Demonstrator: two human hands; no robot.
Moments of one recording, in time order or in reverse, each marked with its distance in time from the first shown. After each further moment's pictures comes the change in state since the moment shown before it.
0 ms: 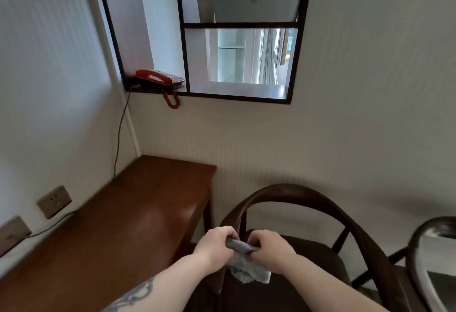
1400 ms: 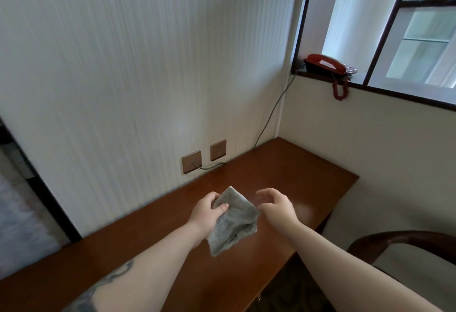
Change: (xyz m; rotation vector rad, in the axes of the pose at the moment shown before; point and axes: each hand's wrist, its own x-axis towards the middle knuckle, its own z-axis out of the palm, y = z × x) left_hand -0.194 -0.217 -0.151 -0.510 0.697 -0.431; right_hand 0.045 -0.289 0.132 0.516 -0.093 -0.335
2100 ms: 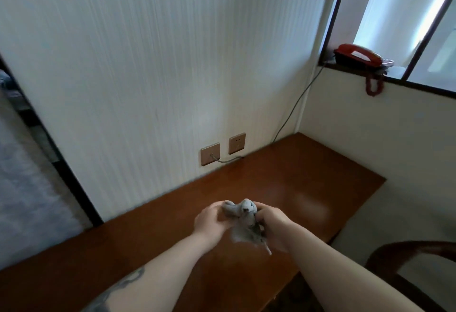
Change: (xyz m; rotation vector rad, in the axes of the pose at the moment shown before) left_hand -0.001 -0.048 -0.017 0.268 0.051 -0.040; right_hand -0.003 -0.014 0.058 0.628 -0.534 0.404
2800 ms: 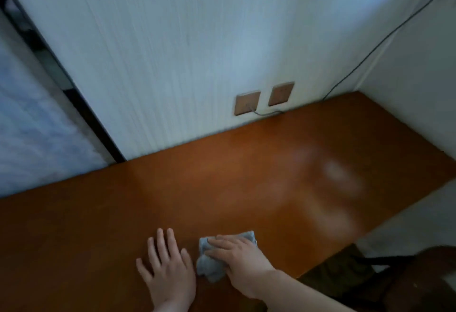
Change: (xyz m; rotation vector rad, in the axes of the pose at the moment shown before) left_hand -0.116 -0.148 0.055 0.576 0.288 -0.718; right_hand 0.051 0.144 0.055 -1.677 -0.579 -0.297
